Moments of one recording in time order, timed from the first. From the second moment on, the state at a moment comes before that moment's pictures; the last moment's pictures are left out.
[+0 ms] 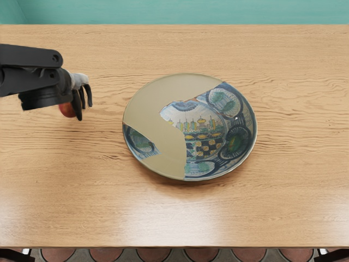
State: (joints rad) left arm -1.77 0.41 0.66 -1.31 0.40 0.08 0.61; right arm 0.03 0.00 -0.04 0.19 0.17 -0.21 -0.05
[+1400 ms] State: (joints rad) left arm -1.87 0.00 0.53 -1.07 0.05 0.06 0.61; right arm 0.04 0.00 -0.04 0.19 0.17 -0.21 -0.05
